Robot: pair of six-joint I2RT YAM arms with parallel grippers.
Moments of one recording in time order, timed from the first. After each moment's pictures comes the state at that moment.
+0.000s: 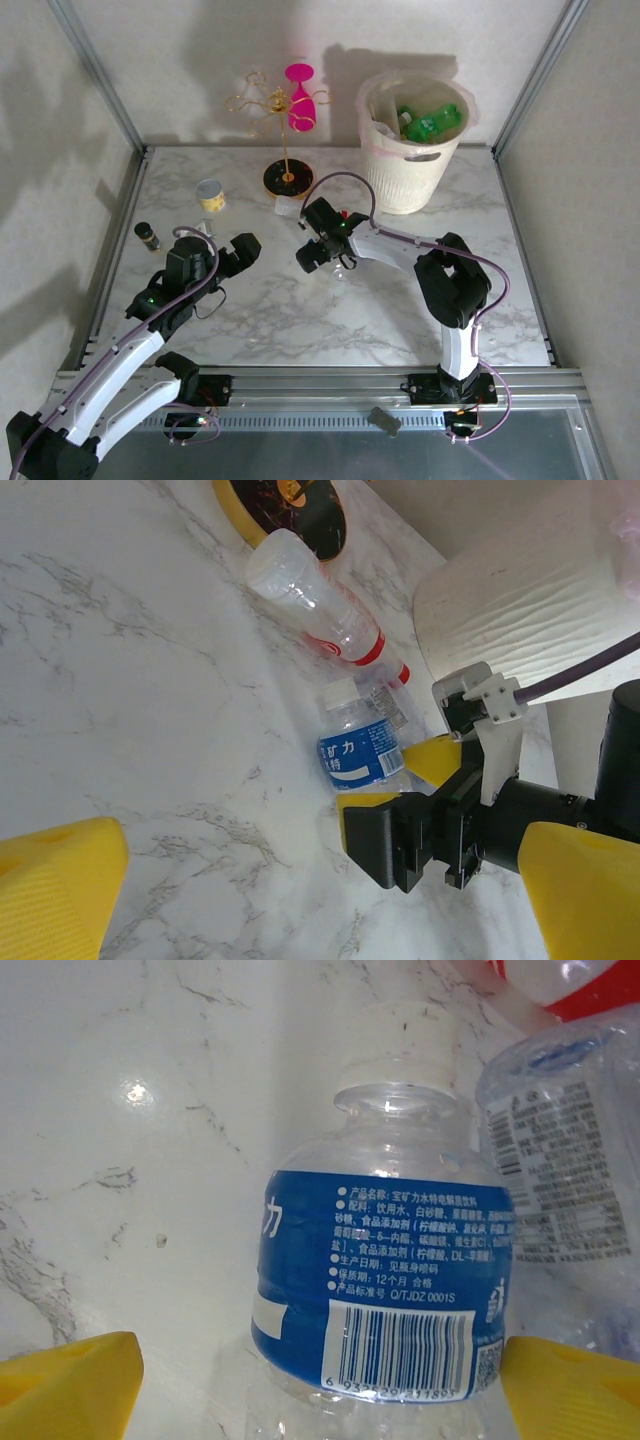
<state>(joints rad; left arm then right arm) -0.40 0.76 0.62 -0.36 0.00 -0.87 0.80 1.92 1.37 -0.55 0.08 0.08</state>
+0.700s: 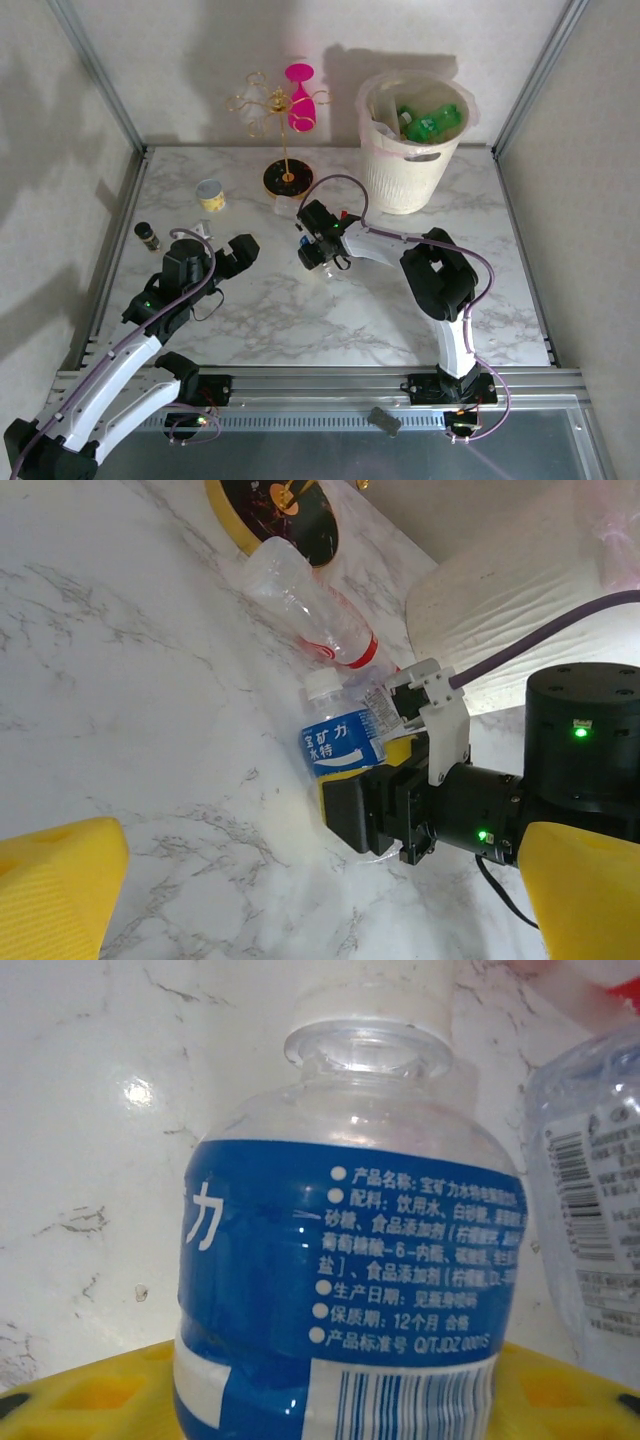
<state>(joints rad) -0.40 0.72 0.62 -0.38 0.00 -0.86 0.80 2.01 1.40 -0.51 0.08 0.12</state>
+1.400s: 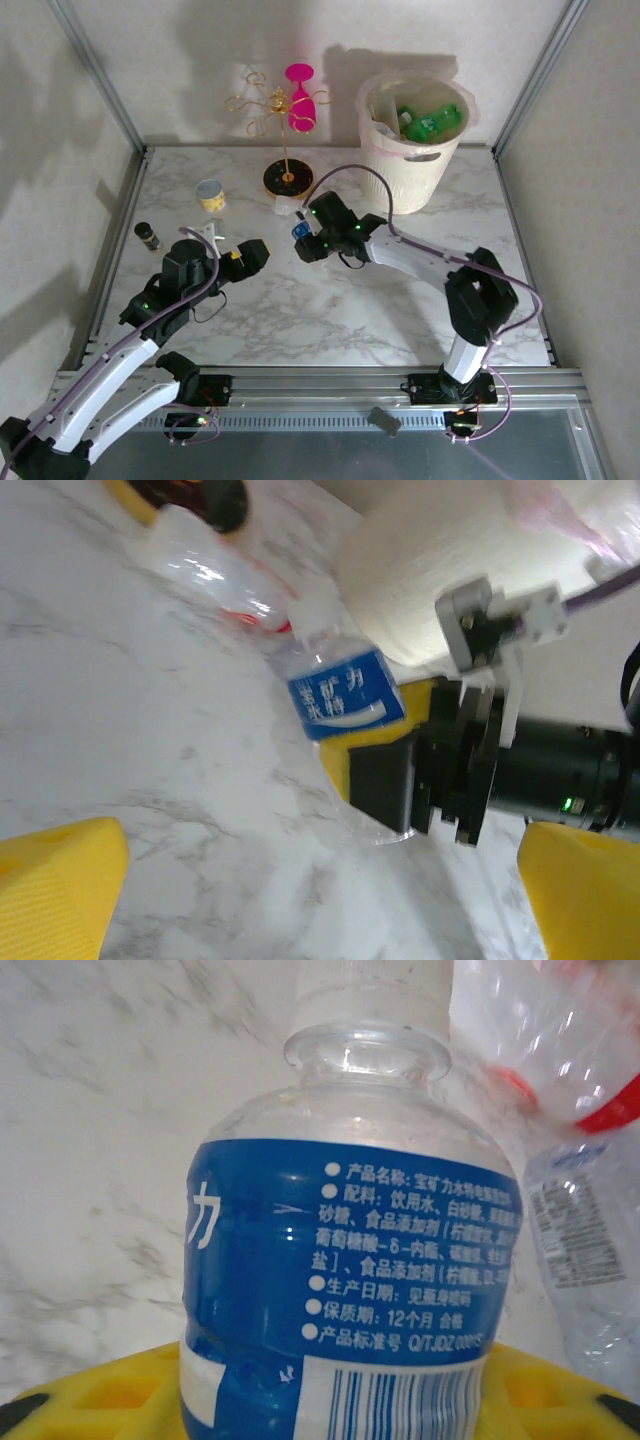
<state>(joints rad) -0.52 0.72 0.68 -0.37 0.06 -0.79 0.82 1.70 1.29 -0.44 -0.06 0.14</state>
